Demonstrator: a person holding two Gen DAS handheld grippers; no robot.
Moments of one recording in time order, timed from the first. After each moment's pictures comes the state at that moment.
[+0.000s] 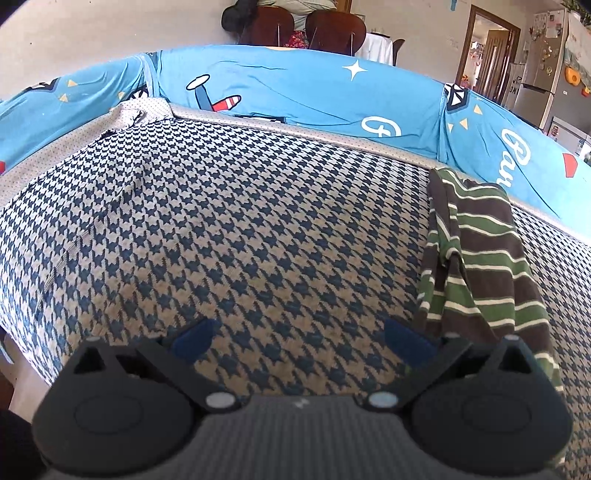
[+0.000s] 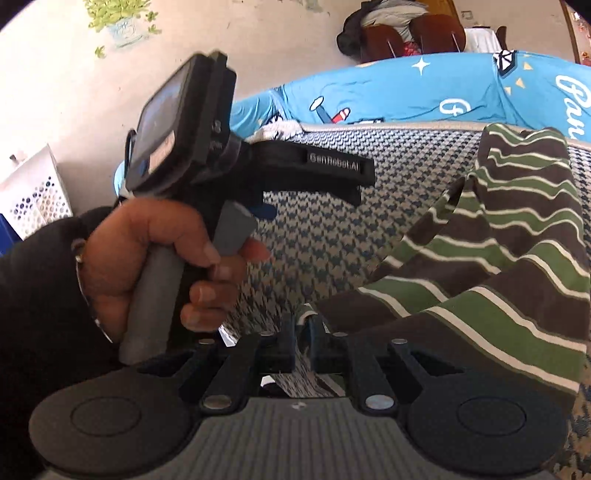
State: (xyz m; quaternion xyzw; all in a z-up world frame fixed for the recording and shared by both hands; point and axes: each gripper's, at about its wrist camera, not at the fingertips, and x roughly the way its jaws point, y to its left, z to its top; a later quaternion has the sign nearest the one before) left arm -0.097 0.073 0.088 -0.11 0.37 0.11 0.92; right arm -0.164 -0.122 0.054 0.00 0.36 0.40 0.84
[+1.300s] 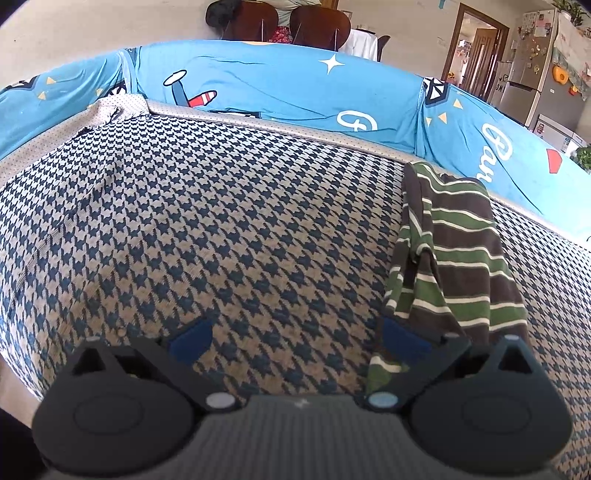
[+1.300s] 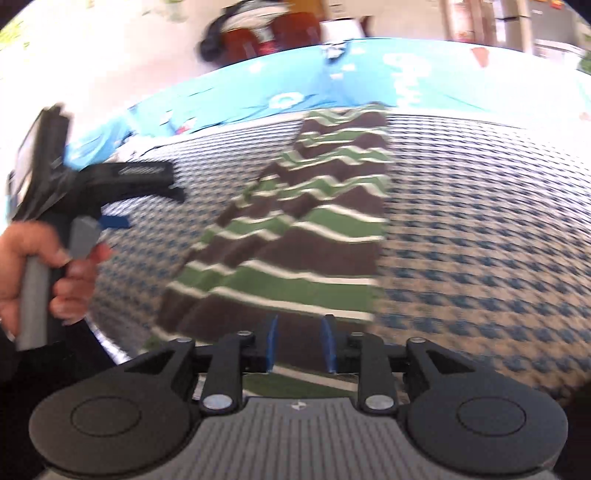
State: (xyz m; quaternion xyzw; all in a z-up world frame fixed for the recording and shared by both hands) left arm -0.086 0.051 0.085 -0.11 0.37 0.09 0.92; right arm -0.173 -0.227 0.063 0.03 0.38 0.16 0.91
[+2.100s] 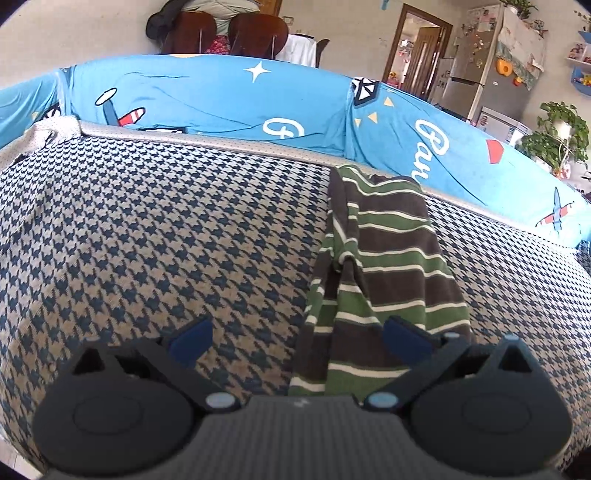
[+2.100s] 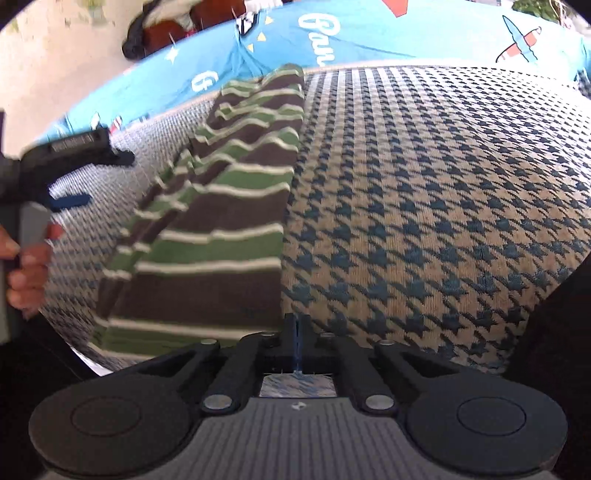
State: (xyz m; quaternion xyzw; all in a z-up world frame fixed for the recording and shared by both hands) left arm -0.067 0.018 0.092 -0.10 0.35 -0.02 0.93; right arm -0.176 -0.268 0.052 0.09 0.42 0.09 0.90
